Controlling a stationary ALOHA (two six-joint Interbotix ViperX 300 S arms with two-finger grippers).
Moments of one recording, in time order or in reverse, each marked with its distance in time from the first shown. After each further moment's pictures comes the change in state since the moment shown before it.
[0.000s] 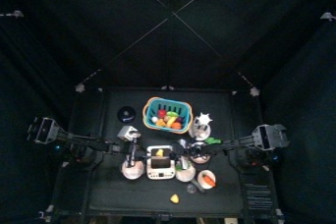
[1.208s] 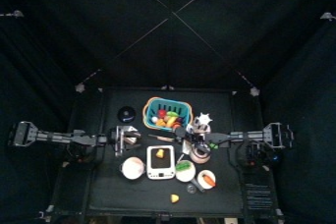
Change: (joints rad) left arm 0.101 -0.316 0.117 -0.044 0.040 0.000; right arm -0.170 -0.112 -0.094 0.043 0.318 0.002
